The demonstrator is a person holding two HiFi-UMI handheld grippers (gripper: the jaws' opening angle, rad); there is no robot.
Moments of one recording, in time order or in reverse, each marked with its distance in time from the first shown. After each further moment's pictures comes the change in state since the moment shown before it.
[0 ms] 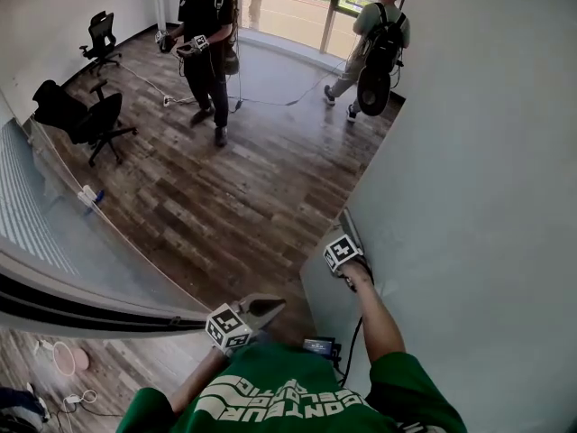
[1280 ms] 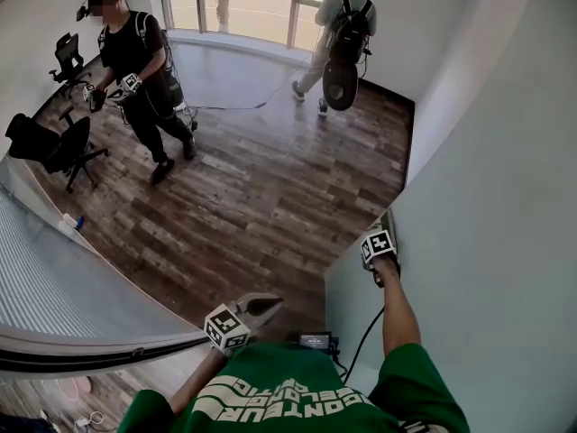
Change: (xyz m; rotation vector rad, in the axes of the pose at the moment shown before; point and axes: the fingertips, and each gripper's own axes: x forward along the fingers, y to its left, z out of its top) left arm 0.141 0.028 0.024 0.014 0.047 -0.057; right arm -0.013 -0.263 -0.100 0.382 -0.017 -0.089
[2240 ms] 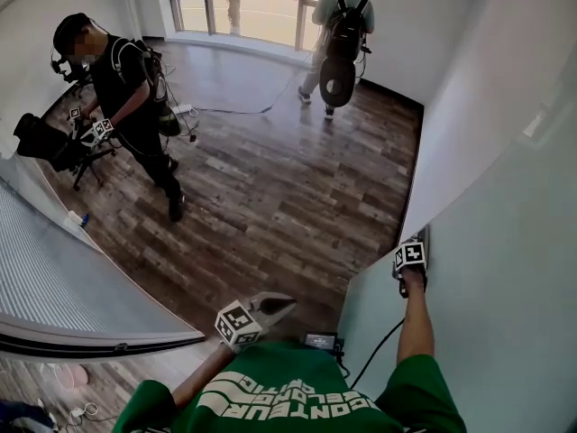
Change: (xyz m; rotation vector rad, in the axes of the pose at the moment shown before) left arm 0.097 -0.015 -0.001 0.015 0.040 -0.037; right arm -0.009 -0.157 -0.051 0.214 -0.017 -0.057
